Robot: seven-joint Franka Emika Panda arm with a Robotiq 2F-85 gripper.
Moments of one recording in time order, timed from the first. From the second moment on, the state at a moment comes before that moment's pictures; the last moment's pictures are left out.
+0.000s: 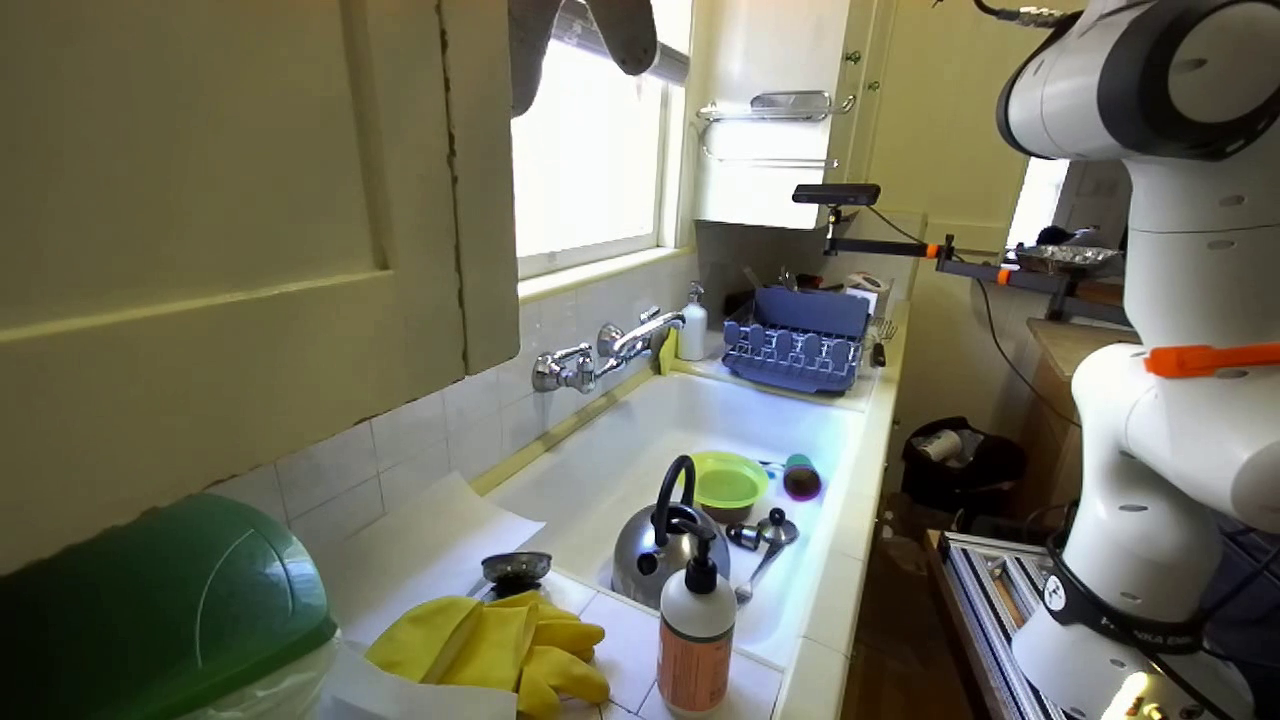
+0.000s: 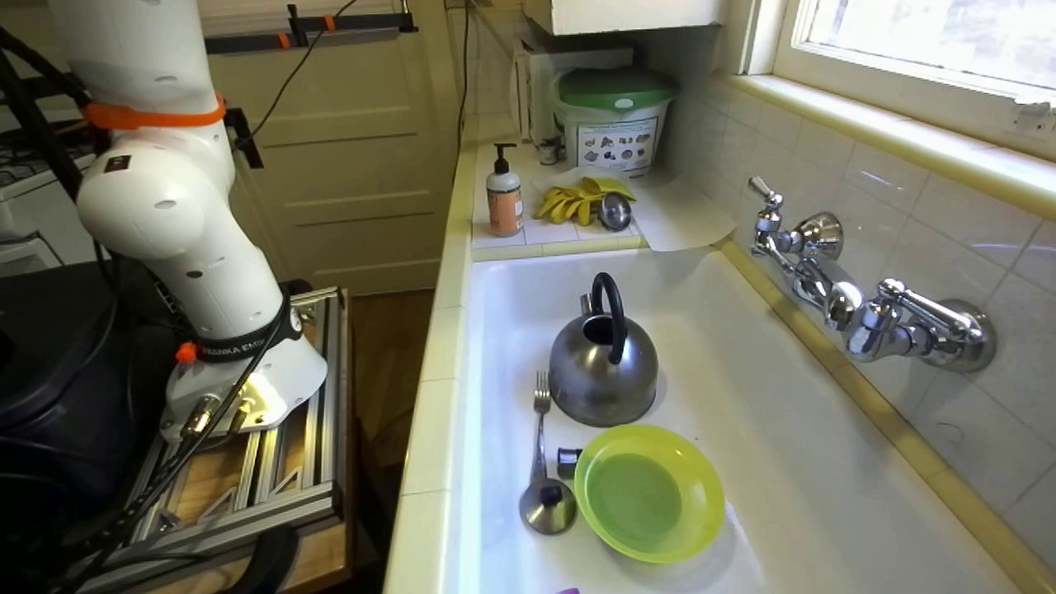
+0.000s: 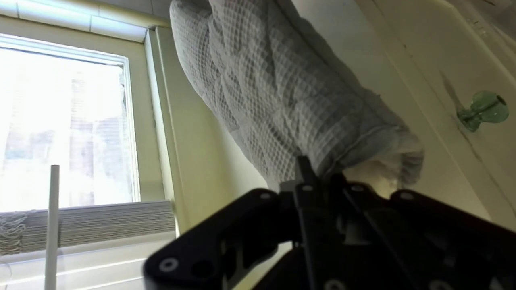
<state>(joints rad) 0.07 0.23 0.05 -0.44 0.27 1.43 0.10</state>
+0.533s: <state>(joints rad) 0.05 0.25 0.09 -0.45 0.29 1.43 0.15</state>
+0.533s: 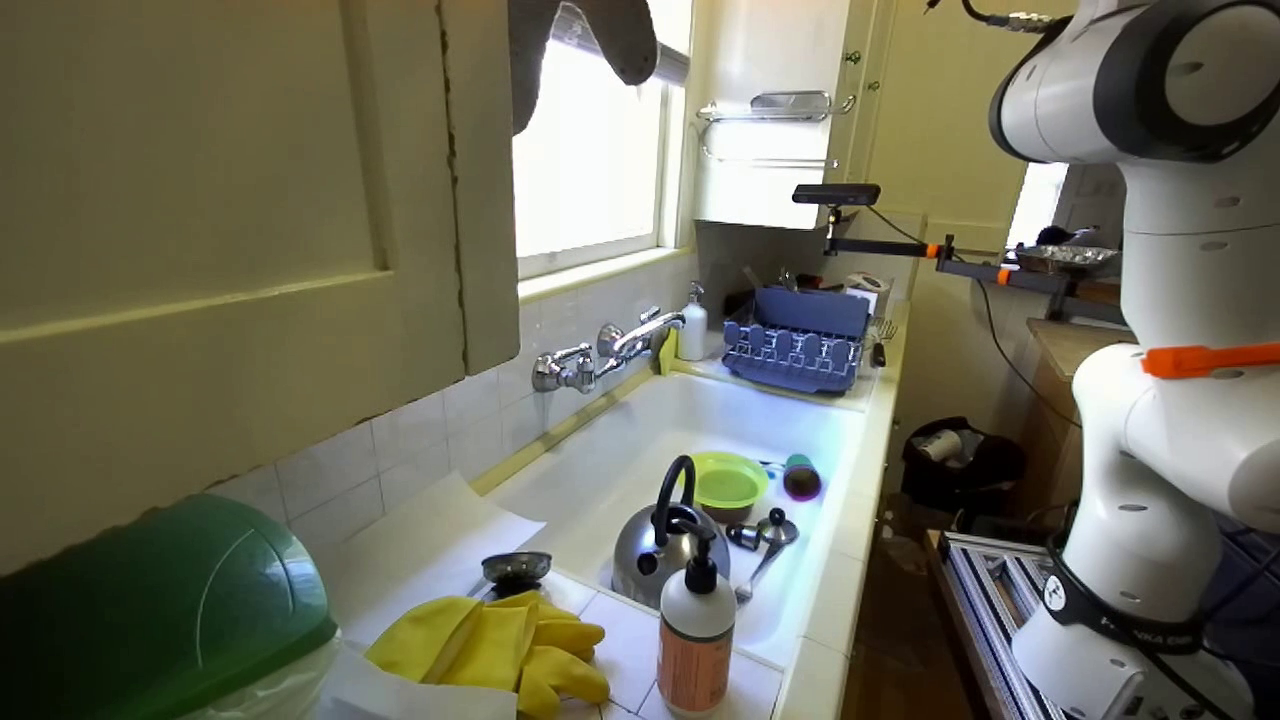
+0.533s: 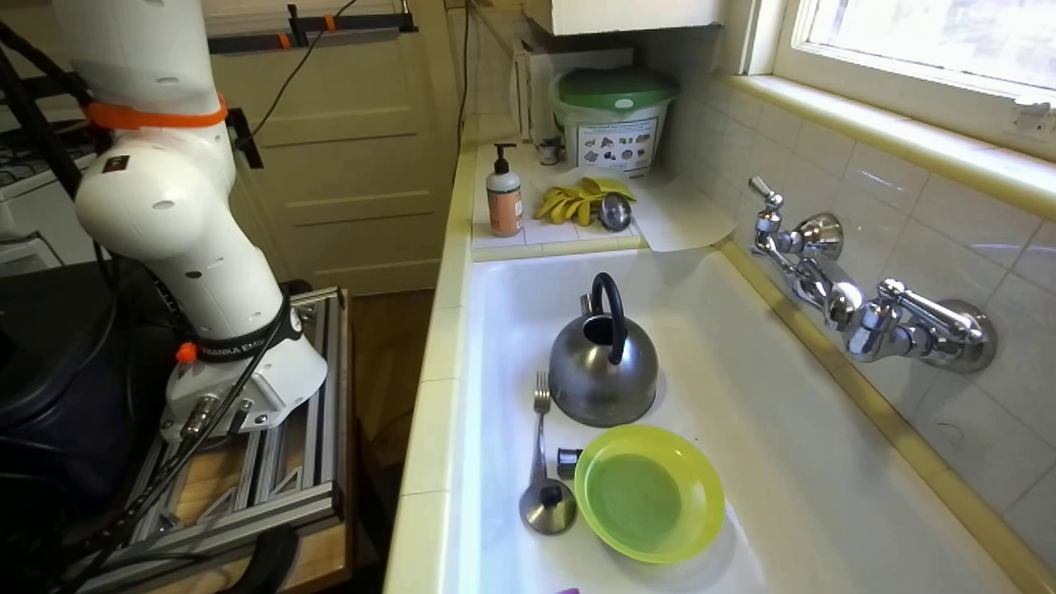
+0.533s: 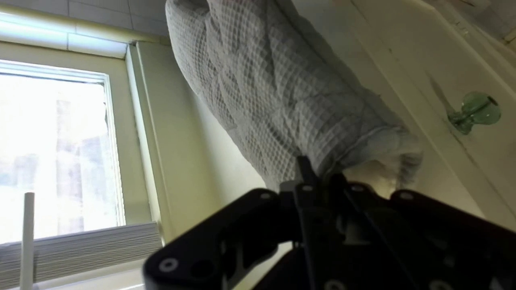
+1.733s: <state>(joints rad) -0.05 0.27 0.14 -0.45 0.51 1.46 0.40</state>
